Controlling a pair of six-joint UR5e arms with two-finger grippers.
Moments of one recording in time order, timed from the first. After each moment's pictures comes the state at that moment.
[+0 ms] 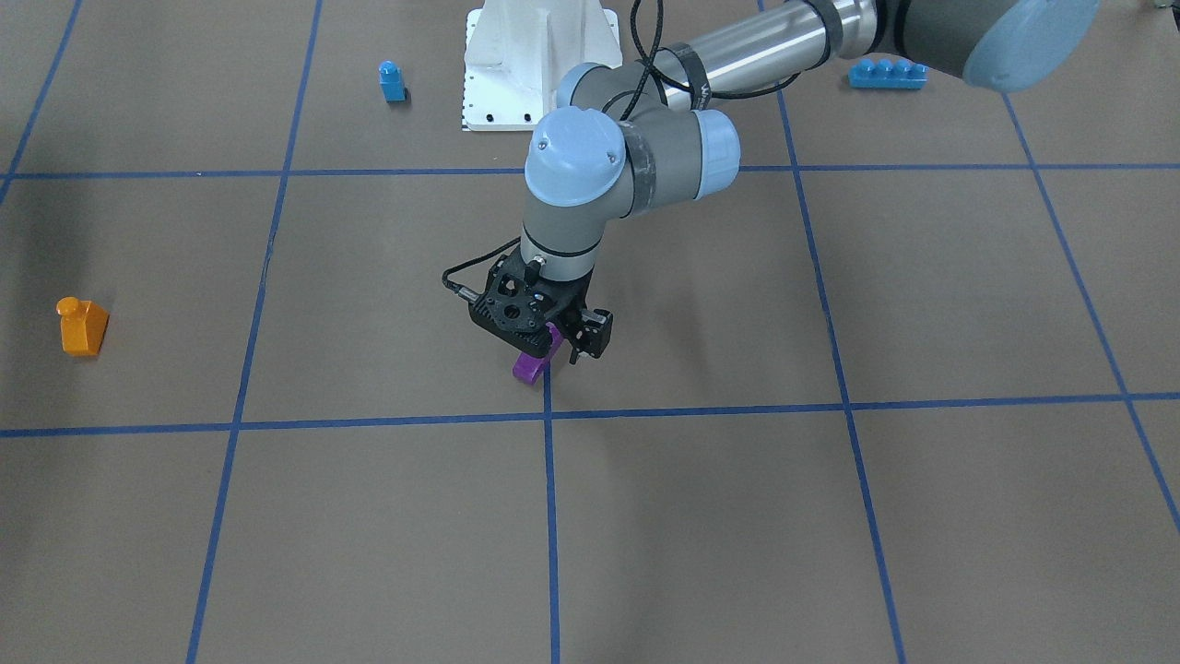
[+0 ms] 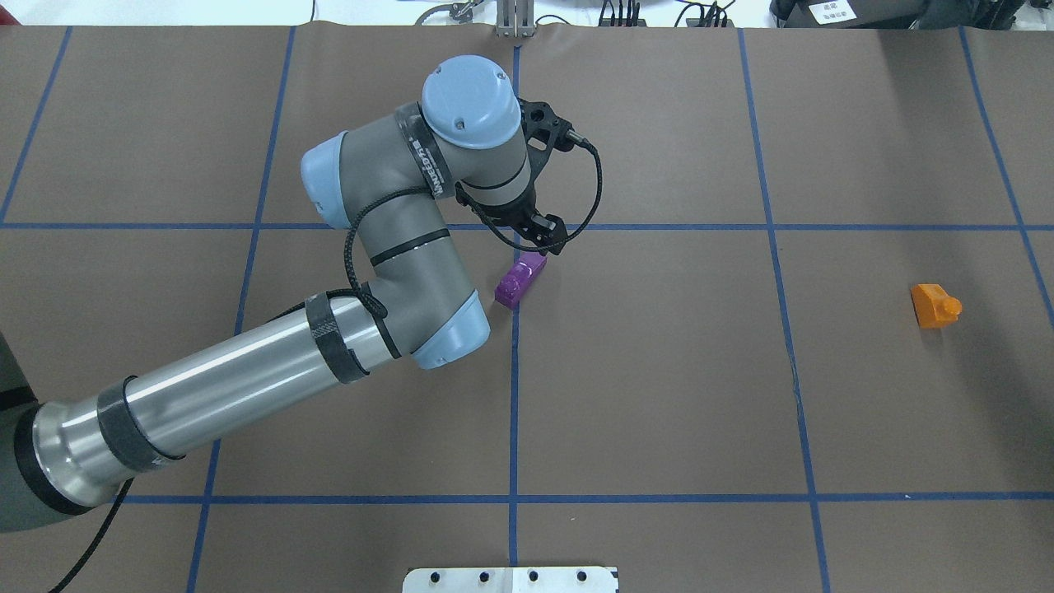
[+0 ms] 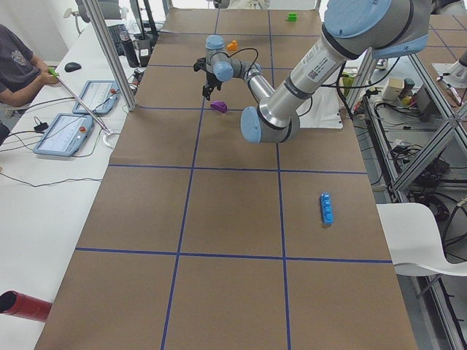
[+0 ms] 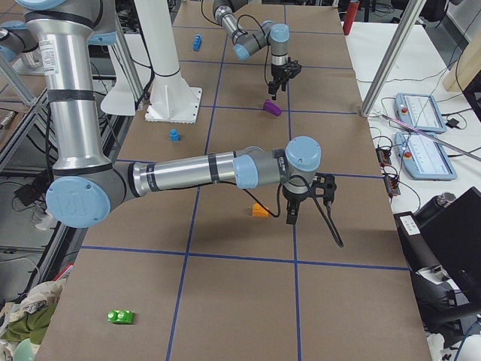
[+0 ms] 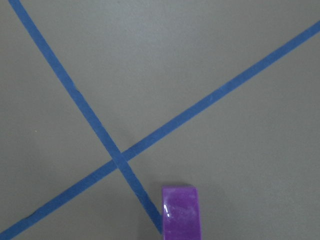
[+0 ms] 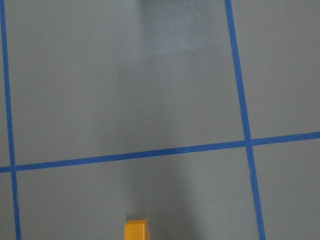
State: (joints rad) left arm -0.63 -2.55 -1.33 -1.70 -1.97 -0.61; right arm 1.46 -1.49 1.70 -1.51 2.41 0.42
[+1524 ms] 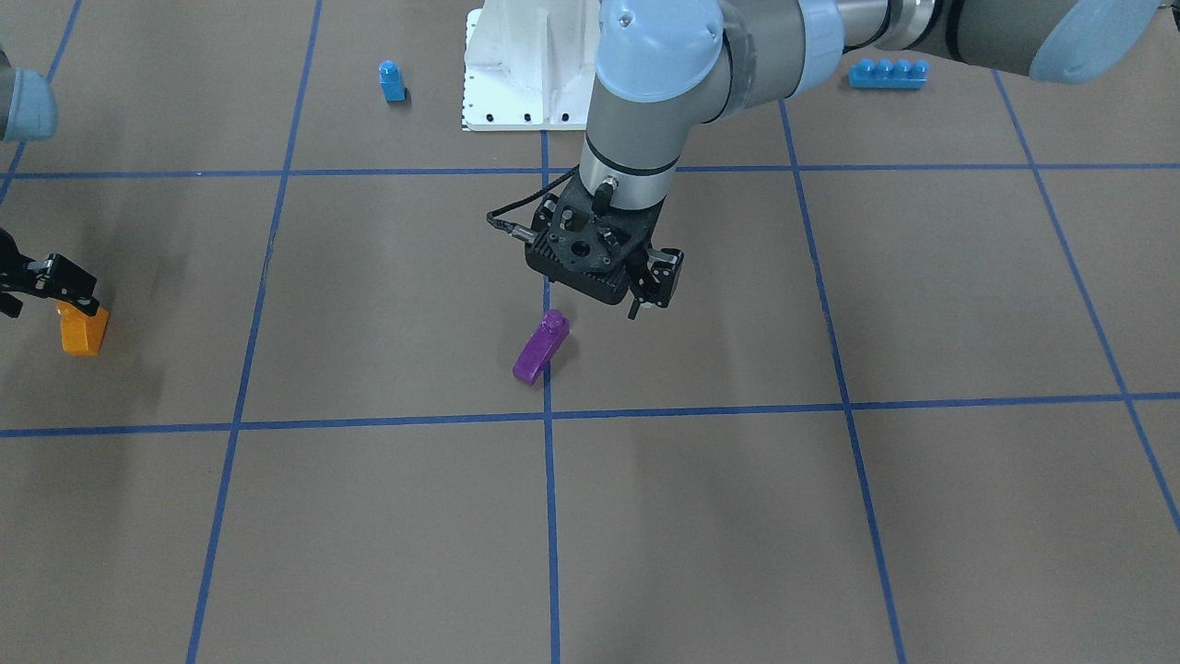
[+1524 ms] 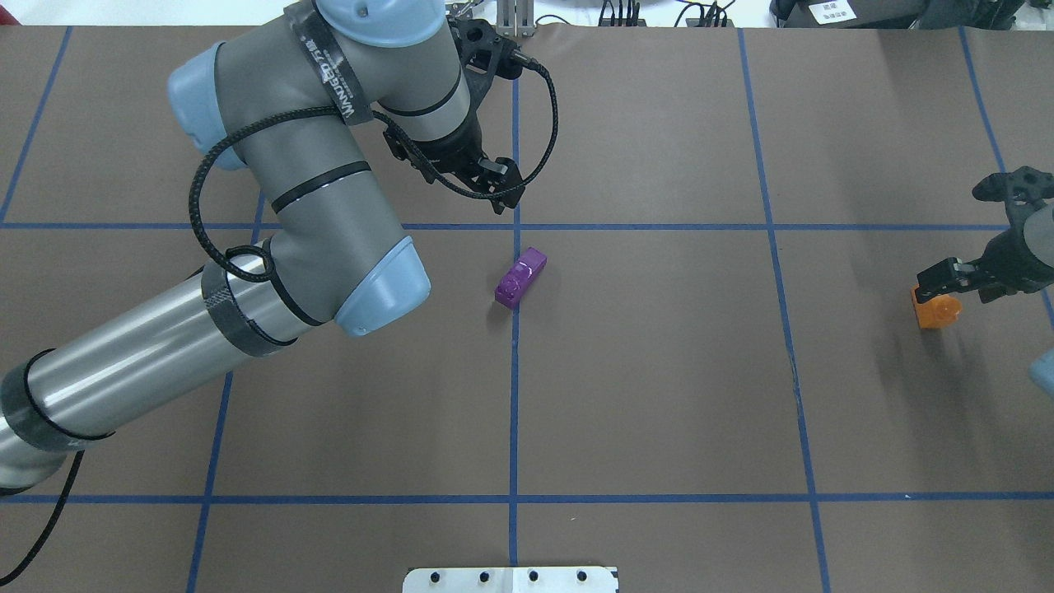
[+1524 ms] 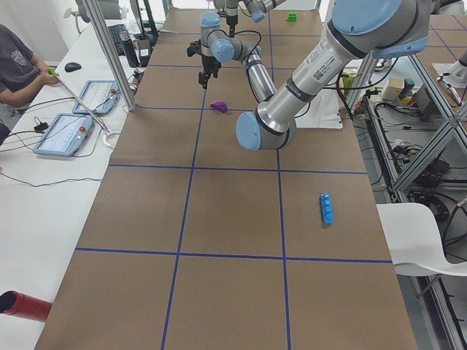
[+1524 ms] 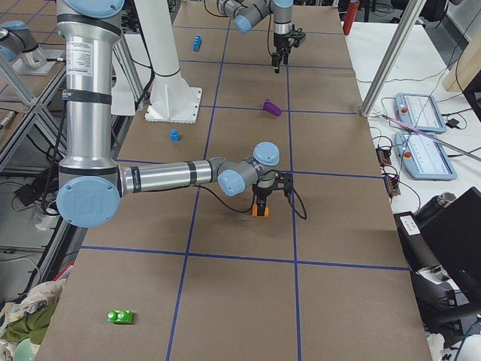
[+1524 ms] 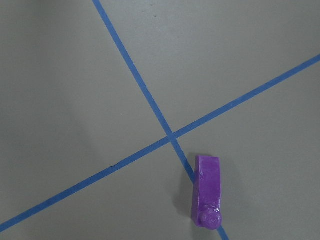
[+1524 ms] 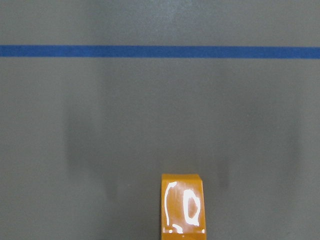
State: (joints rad) left arm -0.72 -2.49 -1.59 -1.46 -2.02 -0.61; right arm 1.03 -1.63 1.66 -1.15 2.21 0.70
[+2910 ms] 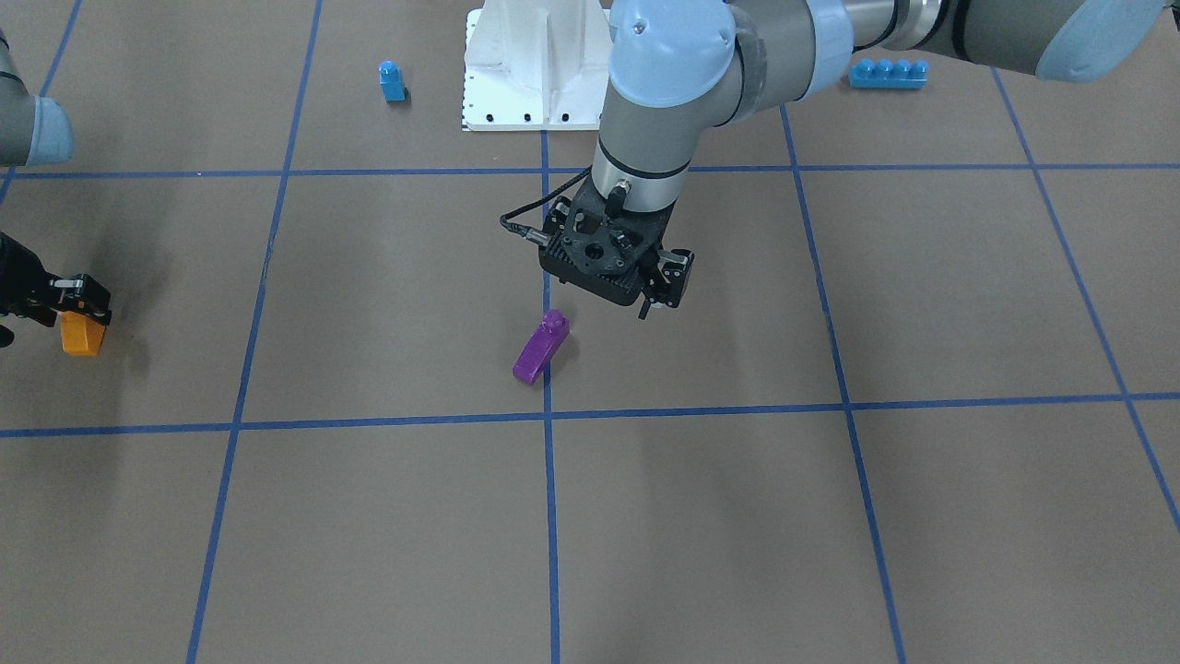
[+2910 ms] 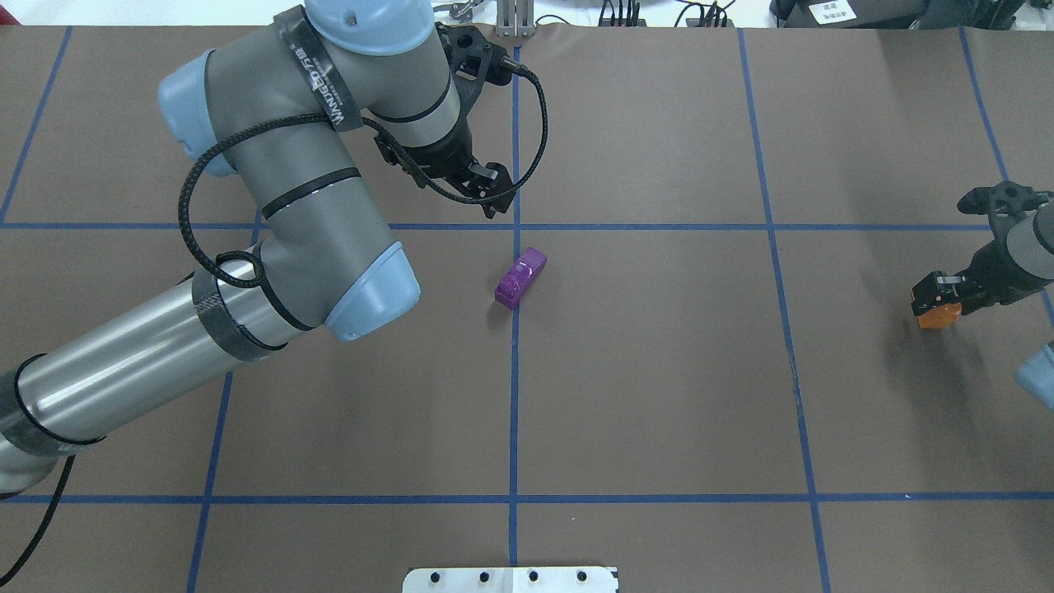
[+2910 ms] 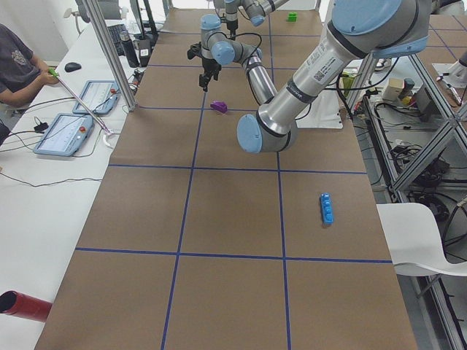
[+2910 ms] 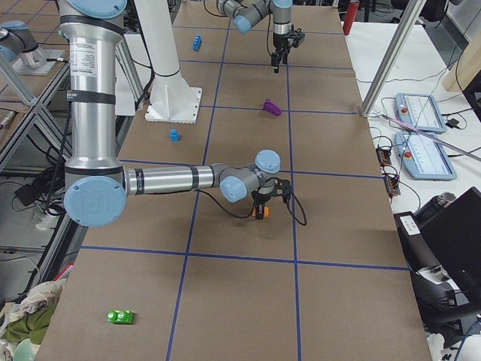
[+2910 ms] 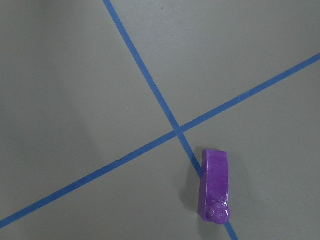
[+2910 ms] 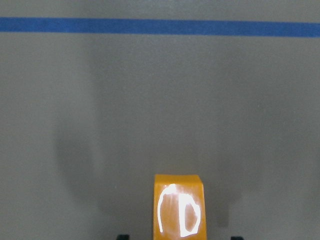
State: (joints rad) left arm -0.72 -2.46 -1.60 -1.46 -2.02 -0.61; right arm 1.01 -1.61 1.60 -1.13 2.22 0.69
